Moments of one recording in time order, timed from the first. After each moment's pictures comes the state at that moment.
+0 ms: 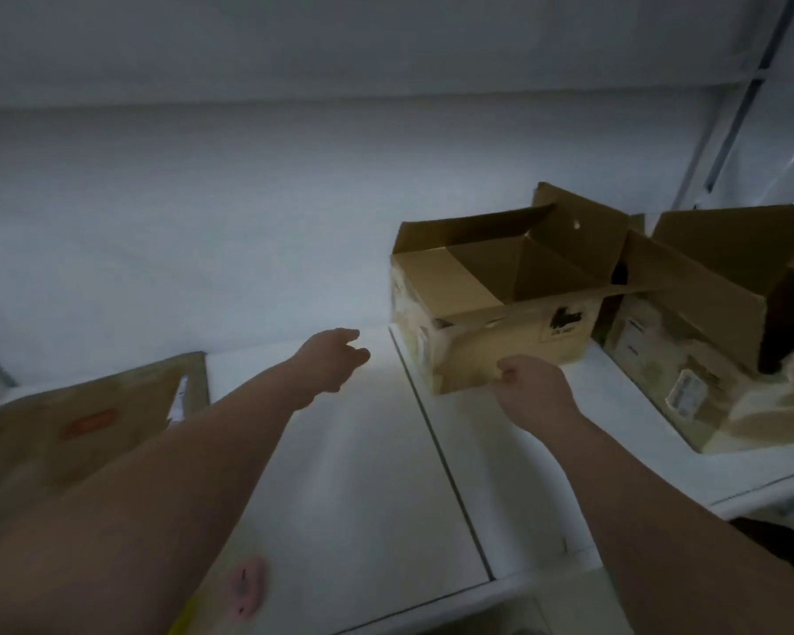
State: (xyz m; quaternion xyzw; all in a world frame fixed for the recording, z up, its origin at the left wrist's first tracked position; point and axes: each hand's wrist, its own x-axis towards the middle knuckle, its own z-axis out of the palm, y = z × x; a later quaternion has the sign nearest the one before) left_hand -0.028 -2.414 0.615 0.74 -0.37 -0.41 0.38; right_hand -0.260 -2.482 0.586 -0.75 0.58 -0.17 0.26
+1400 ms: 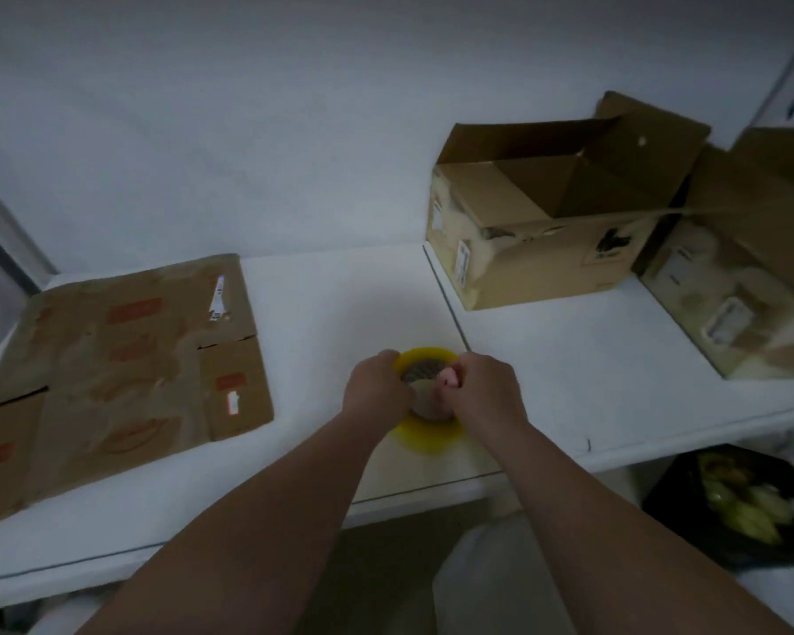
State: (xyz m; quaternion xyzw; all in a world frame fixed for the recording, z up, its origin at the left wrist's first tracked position) left_hand -0.077 -2.329 0.505 0.83 -0.43 -0.25 0.26; right_hand -0.198 -2.380 0.508 -0.79 0.56 -0.16 0.22
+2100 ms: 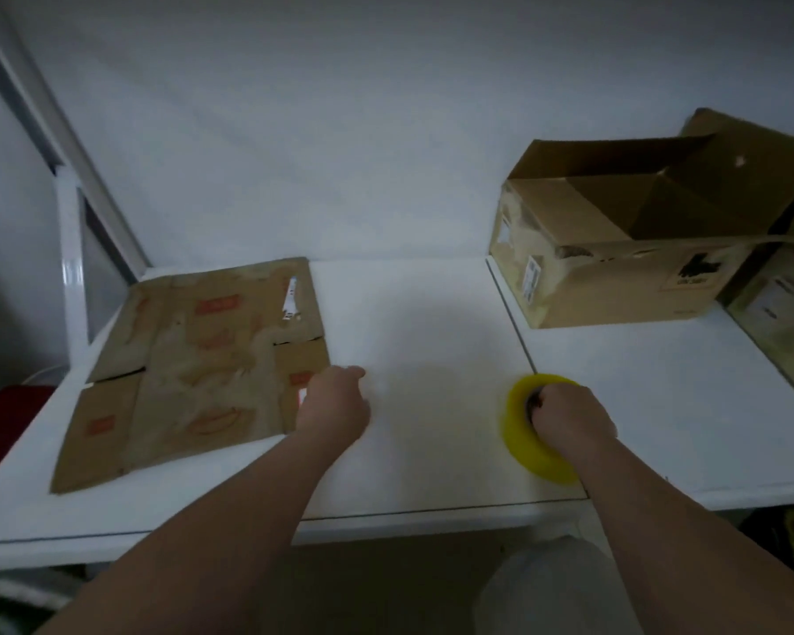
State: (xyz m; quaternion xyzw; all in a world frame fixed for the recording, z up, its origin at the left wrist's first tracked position) left_hand 0.023 -2.264 0.492 0.88 -0.43 -0.14 0.15; right_hand -0.198 -2.401 0.500 -0.76 0.63 0.01 0.16
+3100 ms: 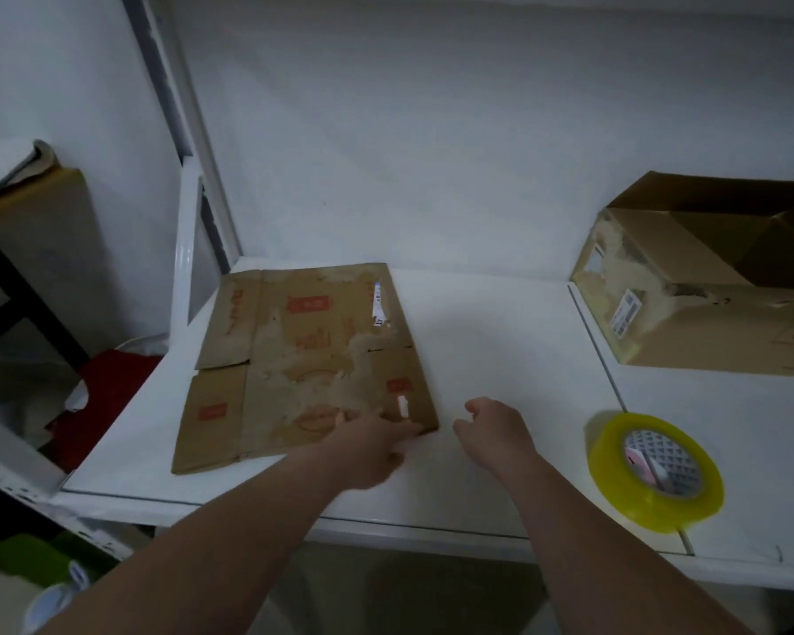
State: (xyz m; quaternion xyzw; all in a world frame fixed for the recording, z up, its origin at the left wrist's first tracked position) left_hand 0.078 -2.189 0.475 0.79 -0.57 -0.24 0.01; right_hand -0.058 -2.314 0.489 -0.82 0.47 0.01 0.31
